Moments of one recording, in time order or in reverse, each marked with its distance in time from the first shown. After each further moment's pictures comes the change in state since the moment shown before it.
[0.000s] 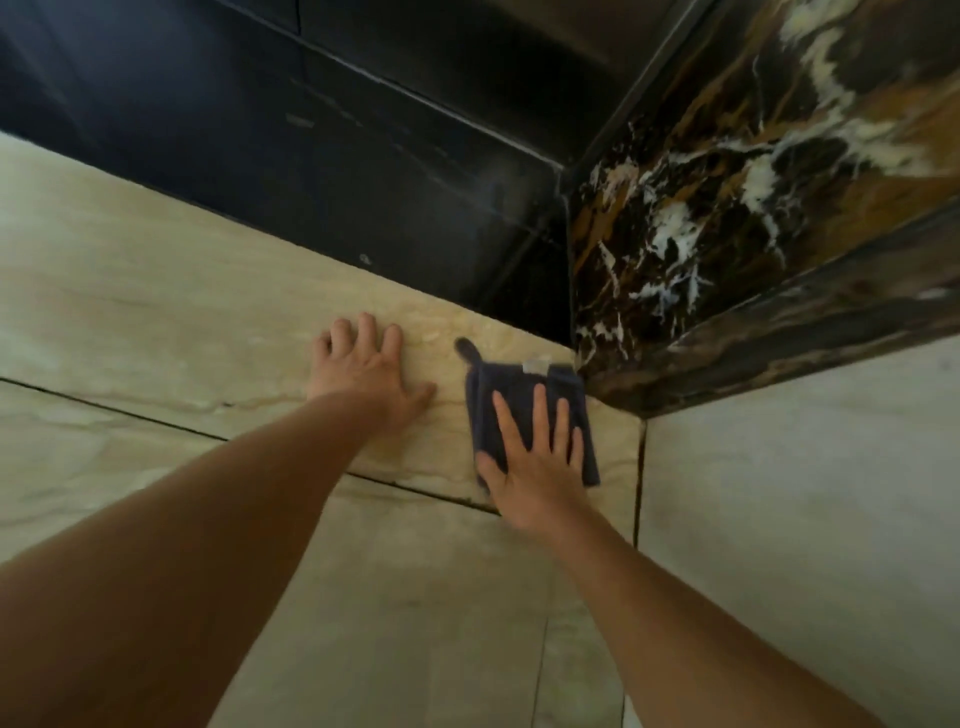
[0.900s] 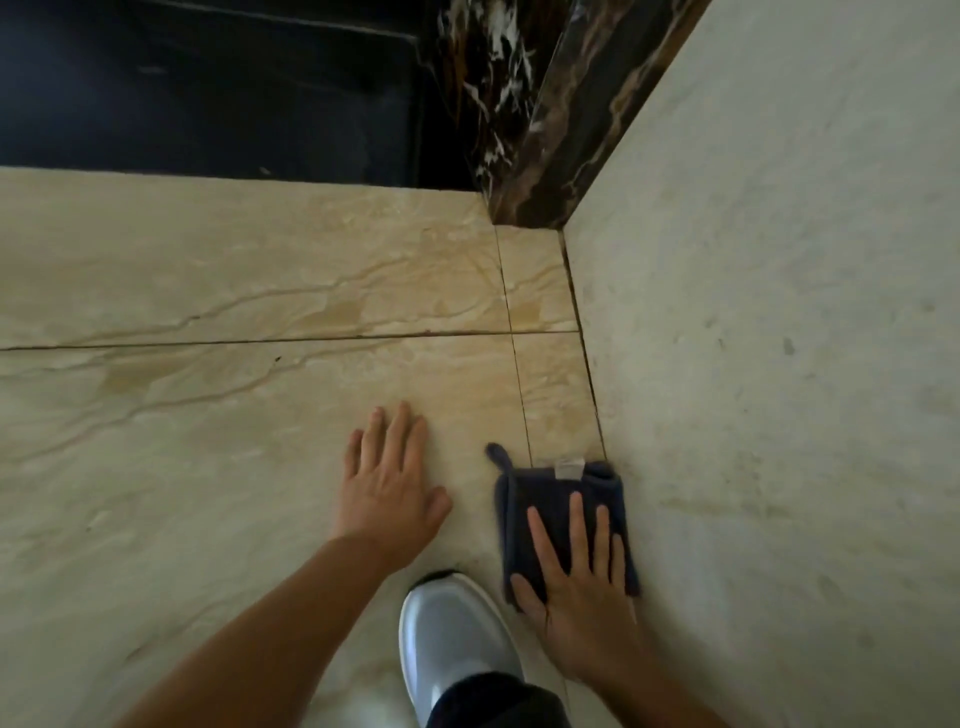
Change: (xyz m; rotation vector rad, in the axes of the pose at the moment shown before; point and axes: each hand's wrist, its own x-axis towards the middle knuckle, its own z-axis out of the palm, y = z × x) left_hand -0.247 0.028 0.120 0.029 0.026 0.408; right_hand -0.326 -0.022 0.156 0.057 0.062 0.302
